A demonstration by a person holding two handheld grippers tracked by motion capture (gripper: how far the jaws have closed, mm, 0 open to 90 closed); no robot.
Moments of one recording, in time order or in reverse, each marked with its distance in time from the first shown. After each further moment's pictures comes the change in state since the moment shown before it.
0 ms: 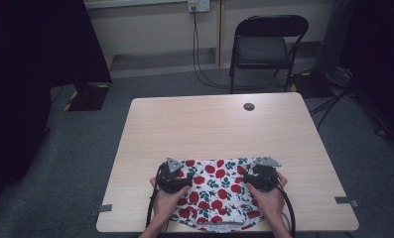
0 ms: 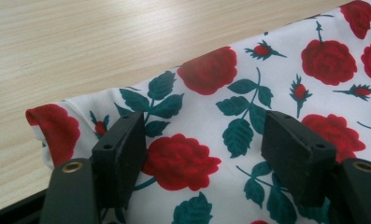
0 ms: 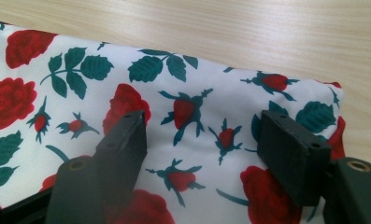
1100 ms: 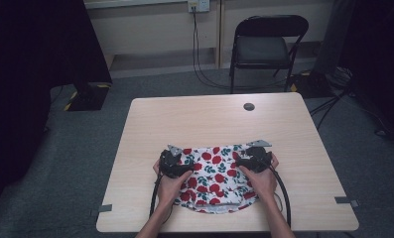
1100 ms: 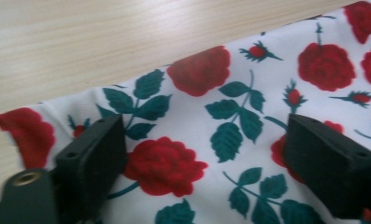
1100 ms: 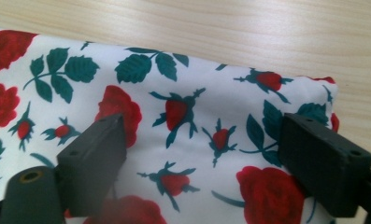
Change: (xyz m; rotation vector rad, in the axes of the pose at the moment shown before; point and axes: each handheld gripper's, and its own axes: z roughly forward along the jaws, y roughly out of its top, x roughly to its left) left arm 0.015 0.027 0.032 0.022 0.041 -0.064; right arm -0.007 0.039 0.046 0.026 -0.008 0.000
